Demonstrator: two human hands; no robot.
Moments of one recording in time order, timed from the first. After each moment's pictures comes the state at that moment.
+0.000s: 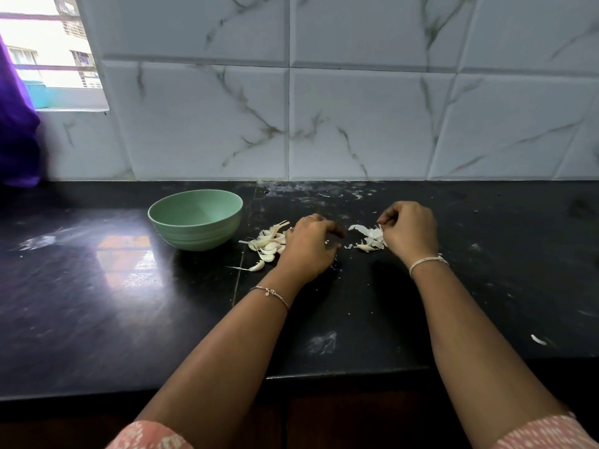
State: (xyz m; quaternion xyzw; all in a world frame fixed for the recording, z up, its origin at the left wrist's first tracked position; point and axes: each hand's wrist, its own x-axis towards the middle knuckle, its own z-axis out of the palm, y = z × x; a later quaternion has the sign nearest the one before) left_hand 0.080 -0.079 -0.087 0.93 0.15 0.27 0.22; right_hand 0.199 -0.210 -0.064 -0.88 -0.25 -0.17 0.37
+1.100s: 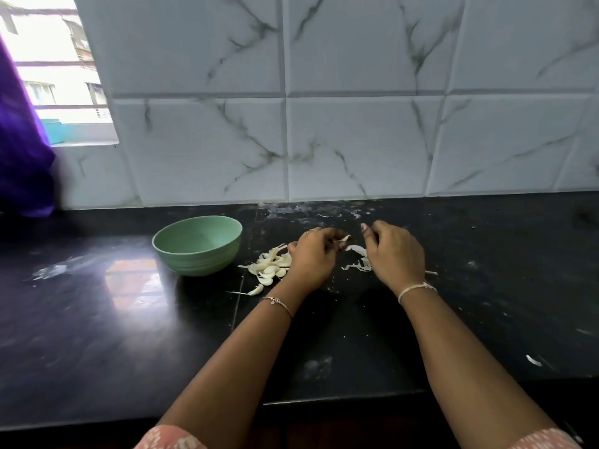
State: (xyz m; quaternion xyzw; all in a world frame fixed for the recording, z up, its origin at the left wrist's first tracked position) left_hand 0.091 -0.091 -0.062 0.89 0.19 0.30 0.29; right_hand 0.188 -0.206 -0.067 -0.86 -0.32 -0.25 0.31
